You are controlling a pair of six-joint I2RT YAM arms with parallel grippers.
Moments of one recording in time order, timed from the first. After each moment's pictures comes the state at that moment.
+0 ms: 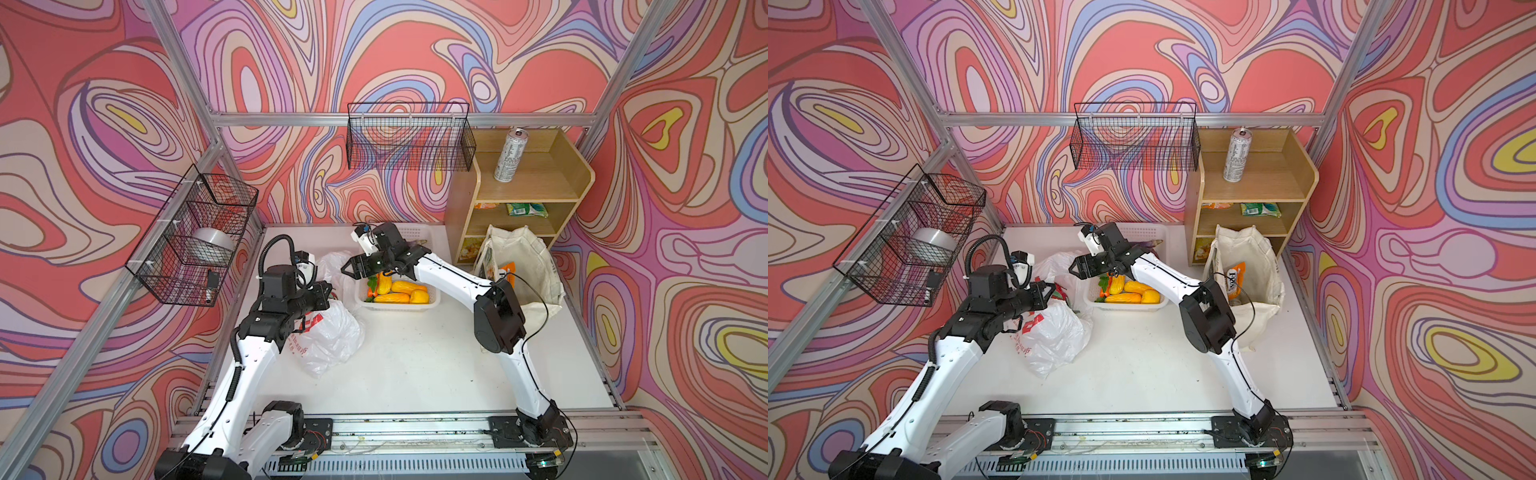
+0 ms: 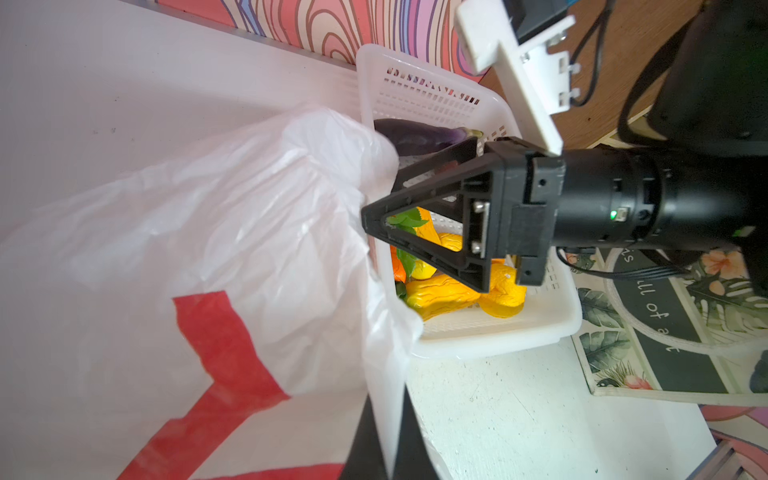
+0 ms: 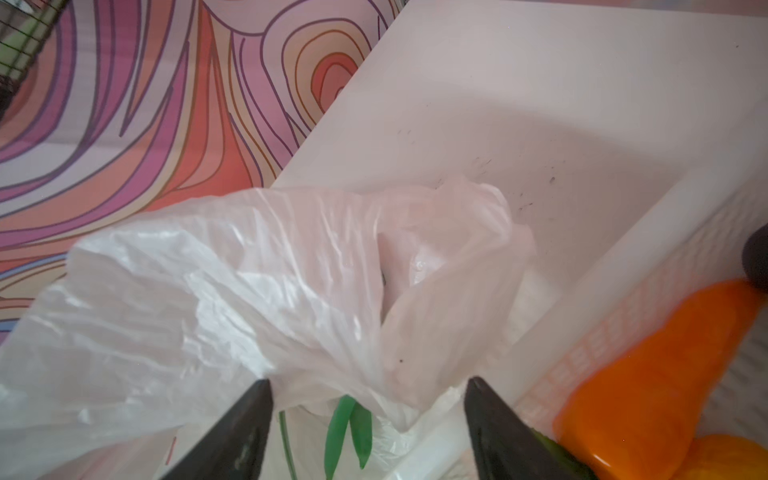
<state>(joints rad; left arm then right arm) -0.09 0.98 0.84 -0.46 0.33 -0.32 0.71 2.30 2.05 -0.39 -0.44 0.33</state>
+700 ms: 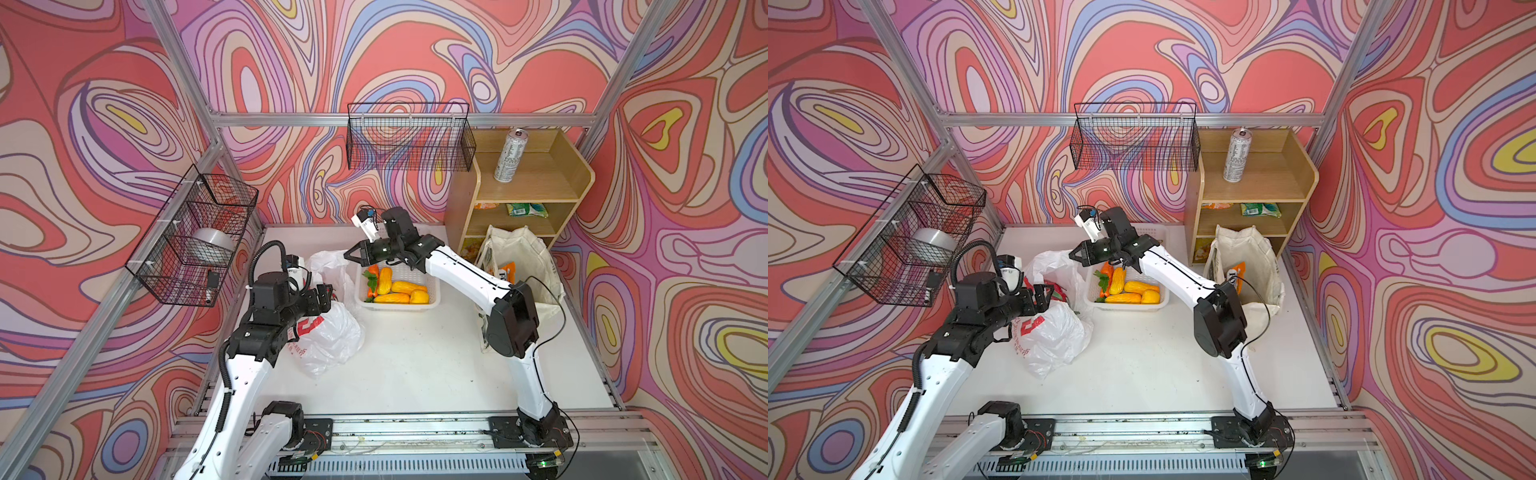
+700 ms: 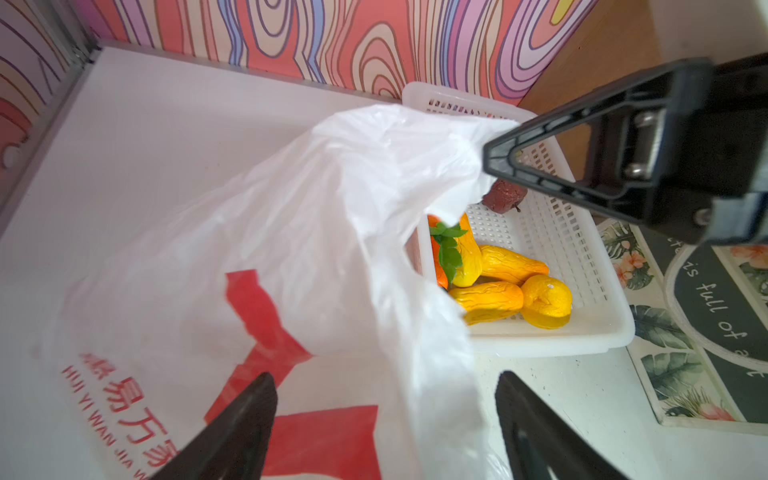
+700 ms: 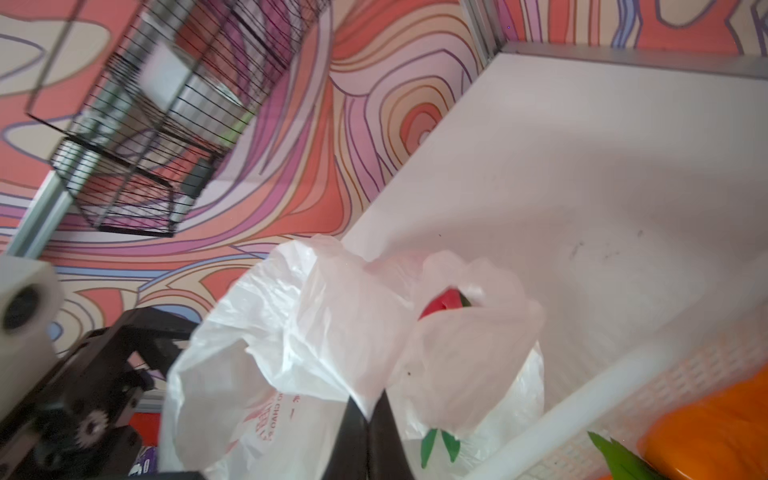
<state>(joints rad) -0.09 0.84 0.86 -0.57 0.15 -0.24 0.70 2.15 2.05 -0.35 -0.63 0.42</state>
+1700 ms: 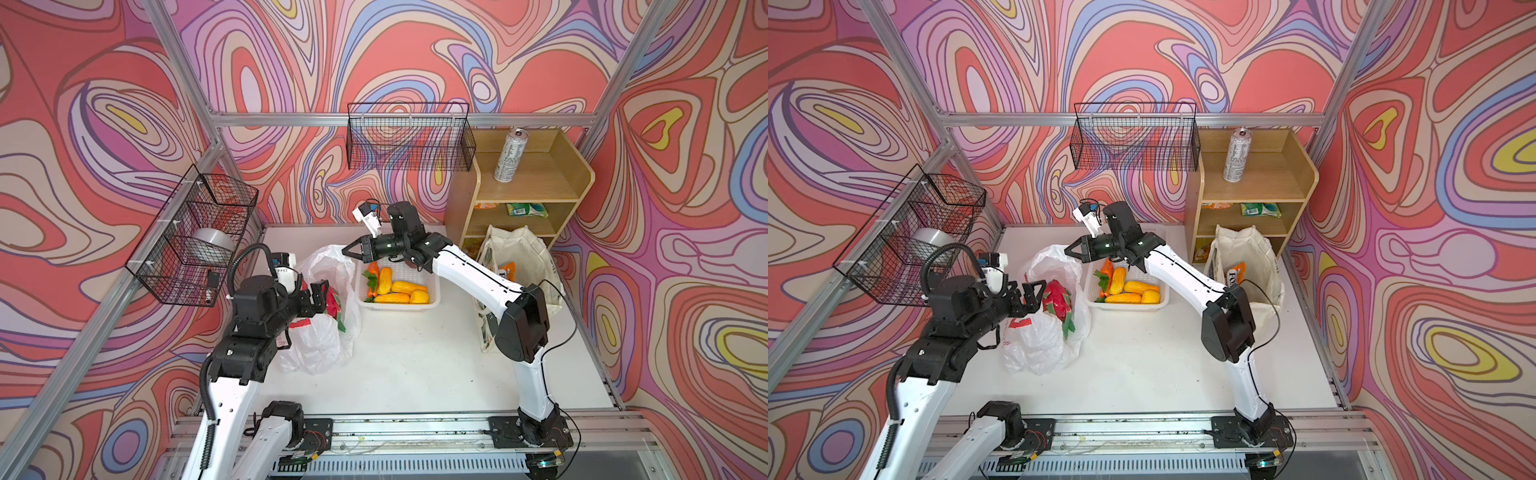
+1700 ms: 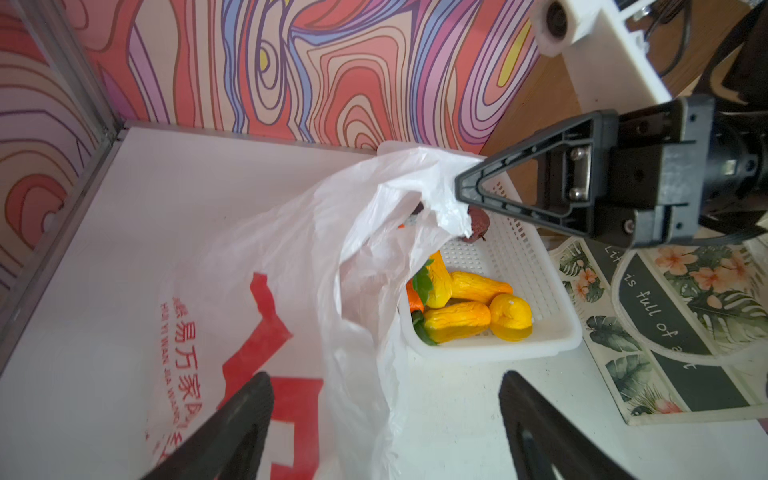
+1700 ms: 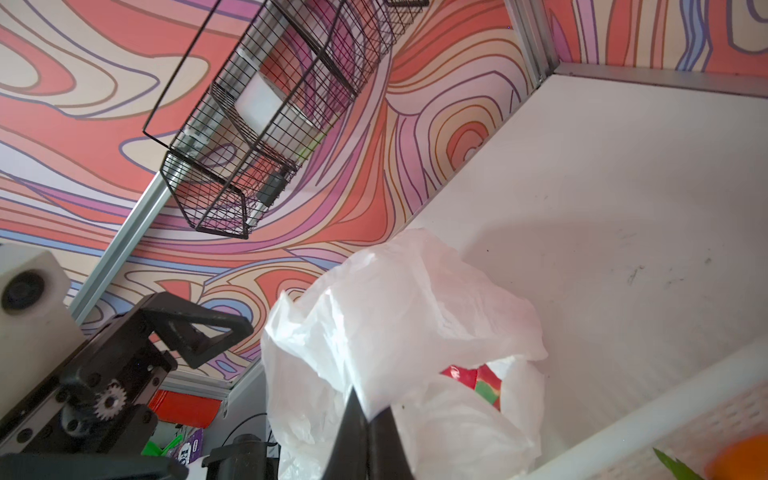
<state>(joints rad) -0.10 0.70 0.91 -0.65 0.18 -0.27 0.70 2.10 2.00 -0.30 -0.70 0.47</state>
